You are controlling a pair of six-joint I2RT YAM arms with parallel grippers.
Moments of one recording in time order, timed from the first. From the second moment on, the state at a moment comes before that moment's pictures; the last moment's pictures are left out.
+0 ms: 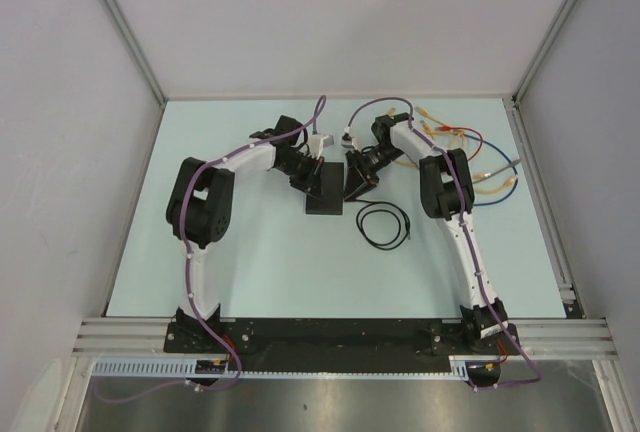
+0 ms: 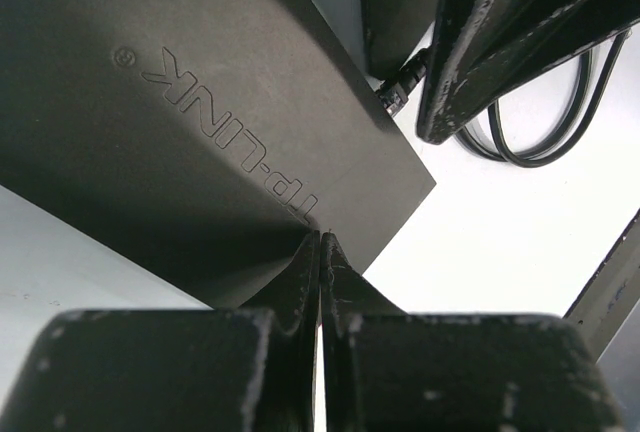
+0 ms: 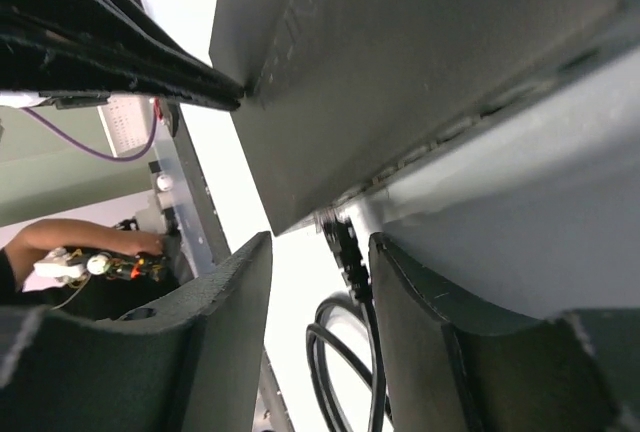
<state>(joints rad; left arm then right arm) -0.41 2.08 1.51 -0.59 0.61 0.09 0.34 2.64 2.24 -1.27 -1.06 -0.35</state>
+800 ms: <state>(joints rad) -0.41 2.08 1.51 -0.59 0.61 0.09 0.35 2.67 2.26 -1.30 -1.10 -0.52</state>
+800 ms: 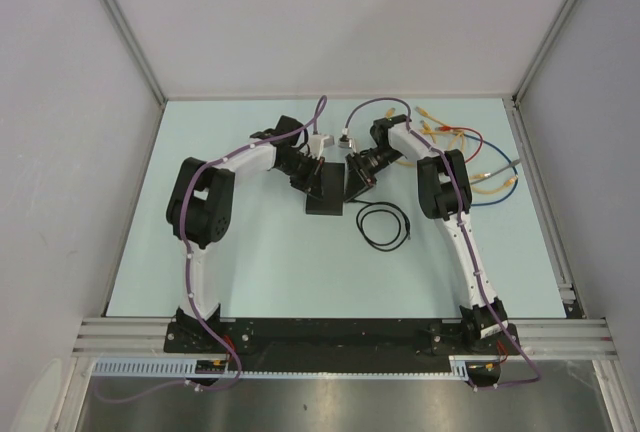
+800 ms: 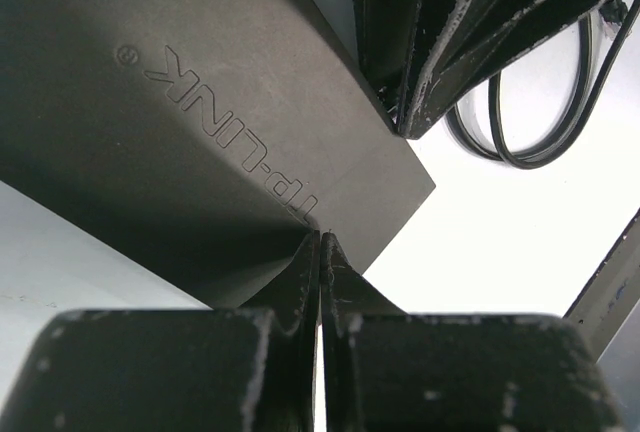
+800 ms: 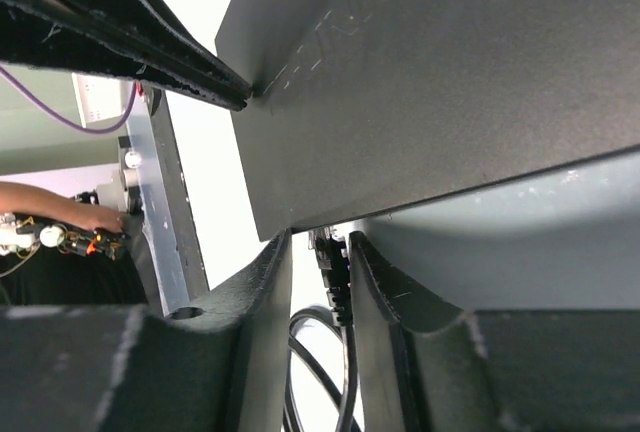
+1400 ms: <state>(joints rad) -0.41 2.09 1.52 -0.59 0.62 0.09 0.34 2.68 2.25 -1.33 -1.10 -0.55</state>
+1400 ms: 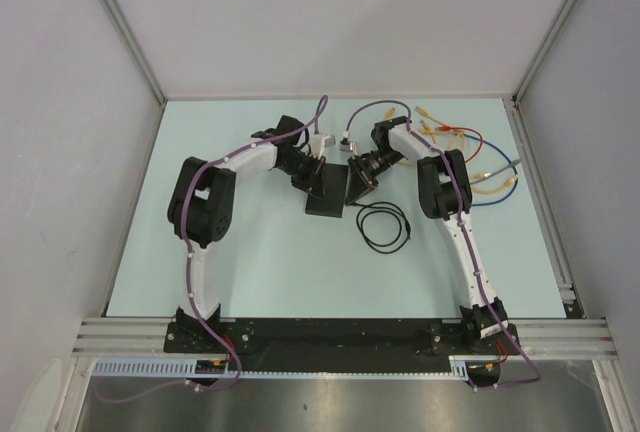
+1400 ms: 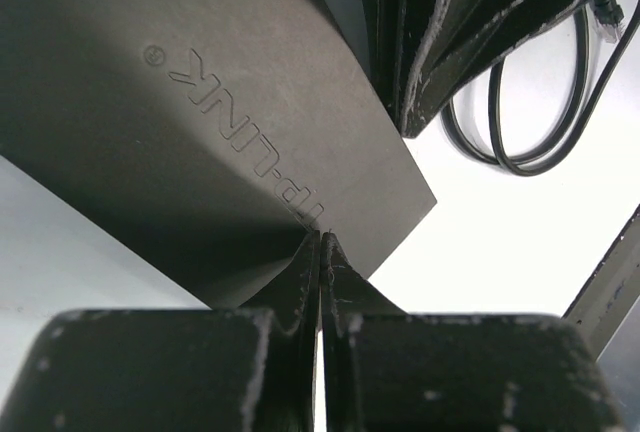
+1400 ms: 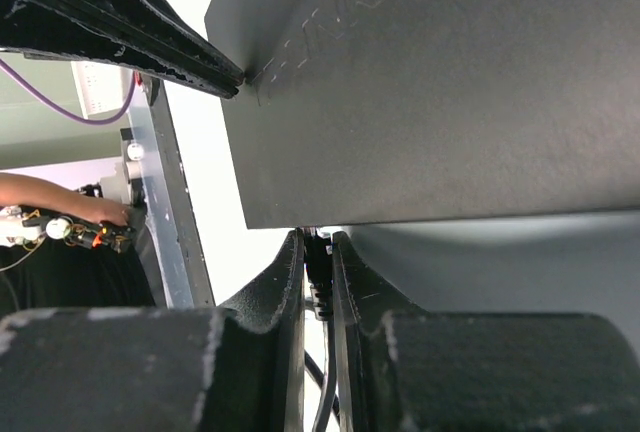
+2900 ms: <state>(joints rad) -0.26 2.02 1.48 -0.52 0.39 -0.02 0.07 2.29 2.39 -0.95 -0.21 -0.21</state>
